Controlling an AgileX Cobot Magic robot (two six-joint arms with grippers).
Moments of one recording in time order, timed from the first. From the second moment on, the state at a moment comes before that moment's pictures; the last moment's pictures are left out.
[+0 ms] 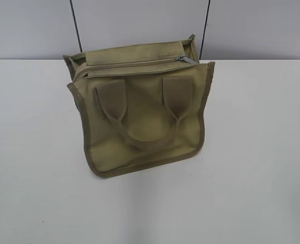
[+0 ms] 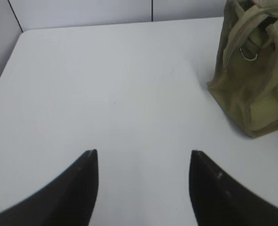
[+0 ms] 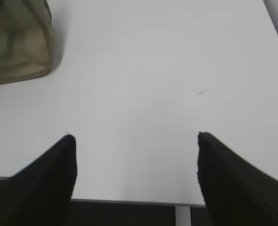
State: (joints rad) left arm -0.01 0.00 -0.54 -0.10 1.06 0.14; right arm -0.03 0.00 -0.47 0.11 1.10 -0.12
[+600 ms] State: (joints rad) left arm -0.01 -0.01 -0.54 -0.10 1.06 0.14; right arm -0.03 0.00 -0.47 0.12 1.09 -0.12
